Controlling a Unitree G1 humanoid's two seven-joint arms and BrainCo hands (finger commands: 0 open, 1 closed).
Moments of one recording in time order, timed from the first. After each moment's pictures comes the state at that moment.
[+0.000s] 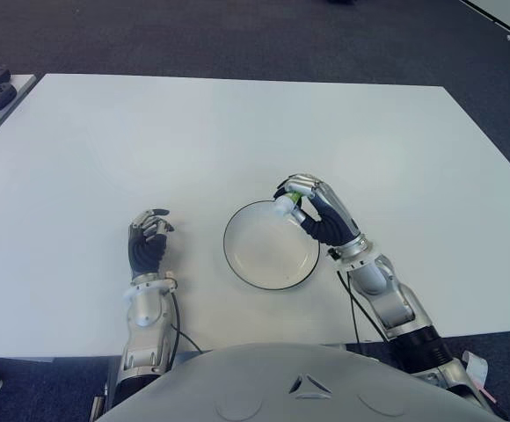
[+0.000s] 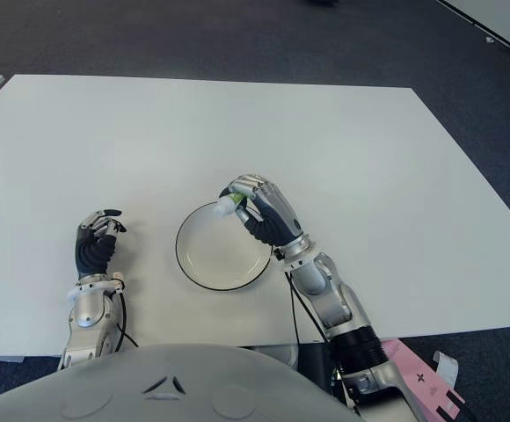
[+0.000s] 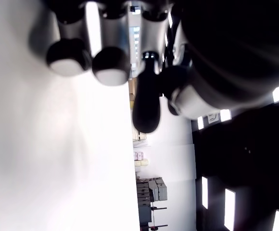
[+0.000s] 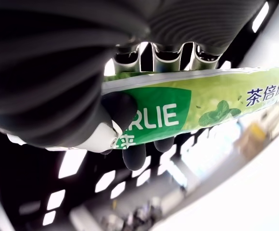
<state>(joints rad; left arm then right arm) 0.37 -0.07 0.10 0.08 0.12 -0.27 0.23 0.08 -0.41 0.30 -0.12 -0.42 -0.55 0.04</state>
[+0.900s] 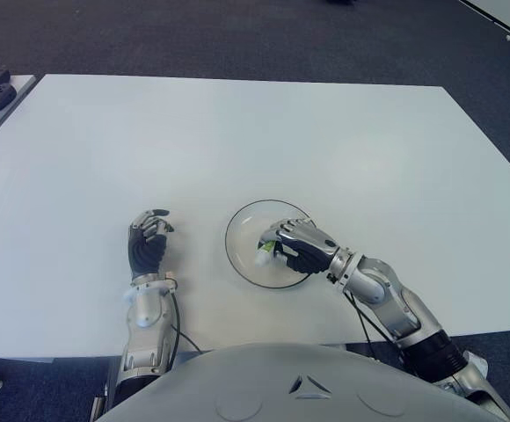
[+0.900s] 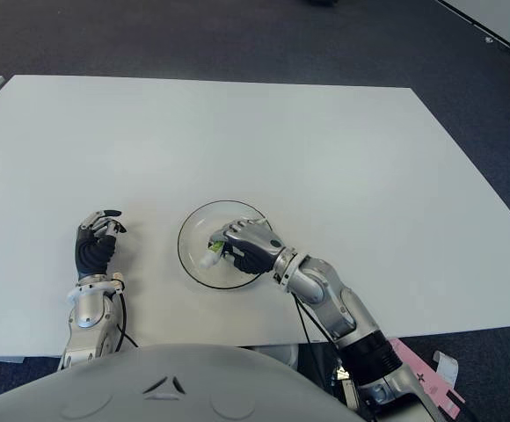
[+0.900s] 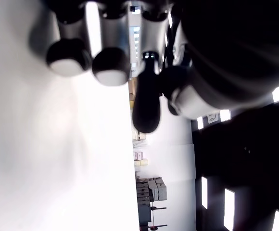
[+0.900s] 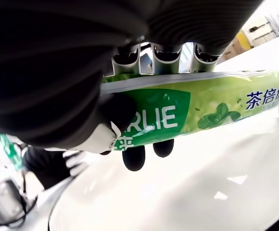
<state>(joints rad) 0.38 -0.07 0.10 0.08 0.12 -0.28 0.23 0.07 -0.49 0.41 -0.14 -0.62 -0.42 0.32</state>
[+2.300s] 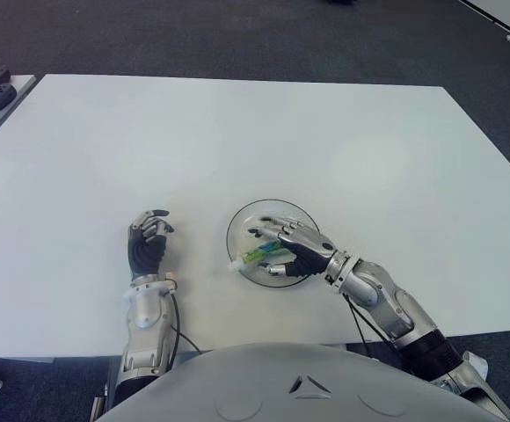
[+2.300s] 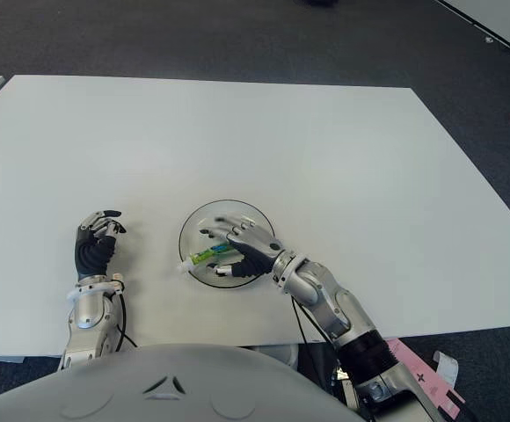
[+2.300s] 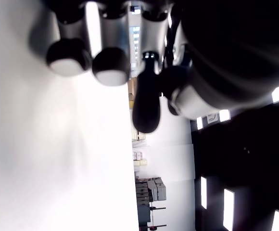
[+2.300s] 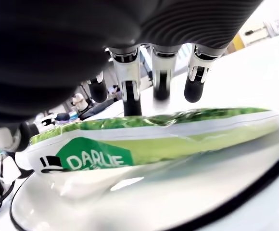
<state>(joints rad) 0.38 -0.07 0.10 0.08 0.11 -0.29 0.23 0.08 -0.48 0.42 -0.08 -0.73 -0.43 0.18</state>
